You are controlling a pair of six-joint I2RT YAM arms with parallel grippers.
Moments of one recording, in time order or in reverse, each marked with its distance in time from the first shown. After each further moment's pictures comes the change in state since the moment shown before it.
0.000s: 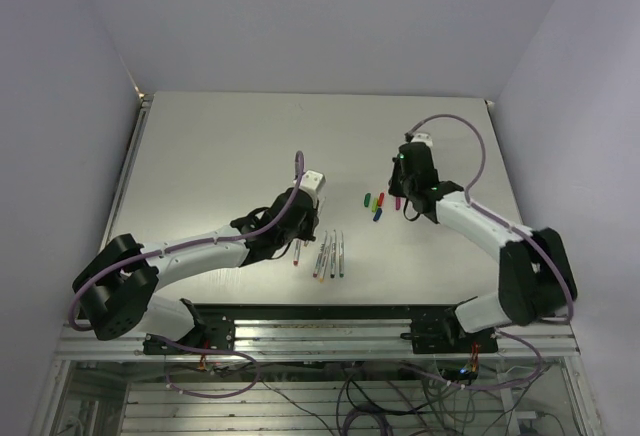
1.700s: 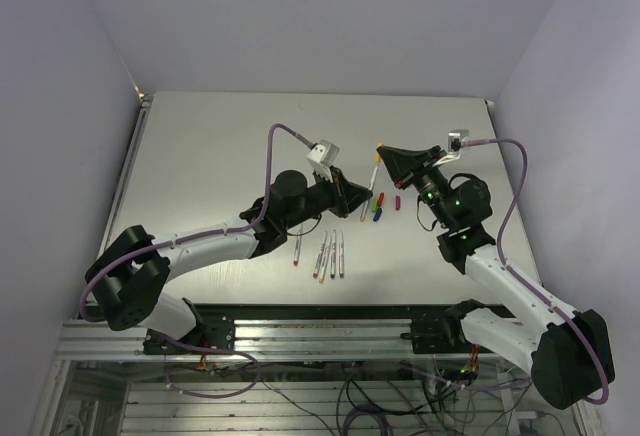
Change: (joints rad) left arm 0.000 0.076 0.095 0.554 0.384 -0.193; right arm 0.000 -0.499 -0.326 0.838 -0.455 0.169
